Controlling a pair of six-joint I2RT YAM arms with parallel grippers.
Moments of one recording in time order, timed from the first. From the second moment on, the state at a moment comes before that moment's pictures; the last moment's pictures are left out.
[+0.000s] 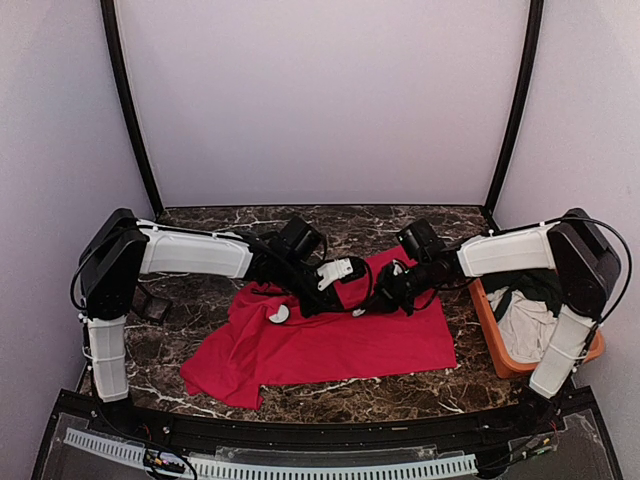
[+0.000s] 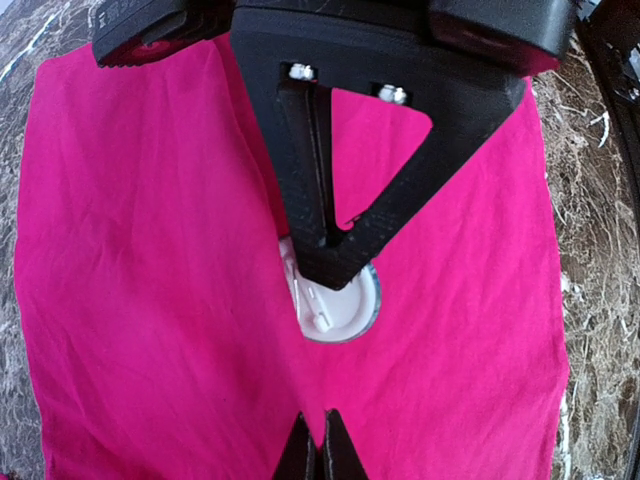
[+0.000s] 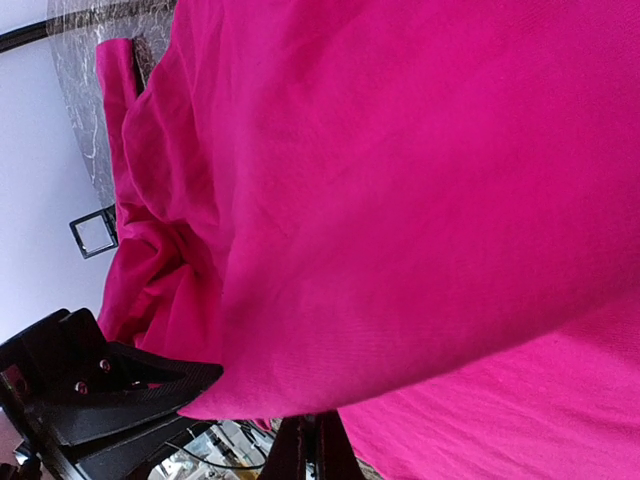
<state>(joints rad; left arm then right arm) -0.86 2.00 1.42 -0.33 0.38 0.39 0.63 1.76 1.02 -0.25 -0.56 1.11</state>
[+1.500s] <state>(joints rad) -0.96 1.94 1.32 -0.25 0.14 0.52 0.64 1.79 1.08 -0.28 -0.59 1.09</state>
